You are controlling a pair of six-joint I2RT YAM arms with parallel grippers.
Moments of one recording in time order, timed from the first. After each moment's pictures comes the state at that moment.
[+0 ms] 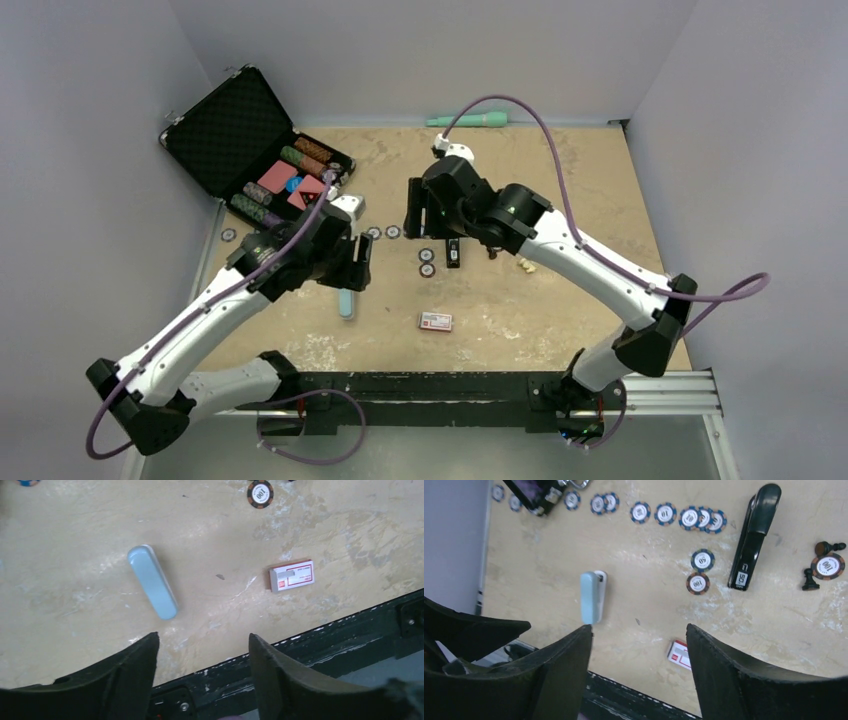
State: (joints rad) left arm -0.72 1.07 1.14 -1.02 -0.11 -0.45; right arm 0.94 1.55 1.65 -0.89 0.28 0.74
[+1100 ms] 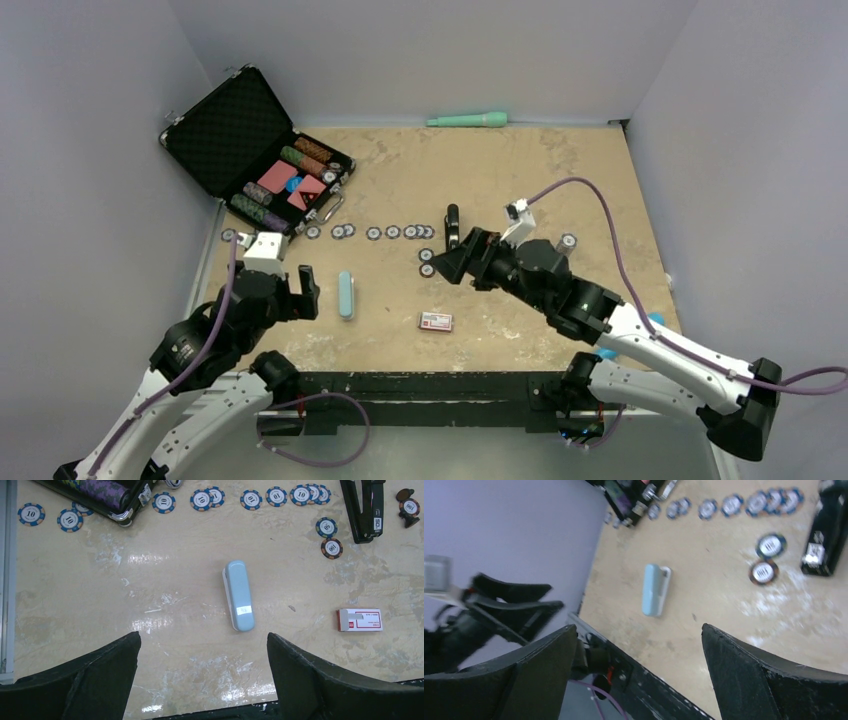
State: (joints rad) left arm -0.69 0.44 0.85 -1.05 -0.45 -0.40; right arm 0.94 0.87 0.83 -0.20 0.16 0.91
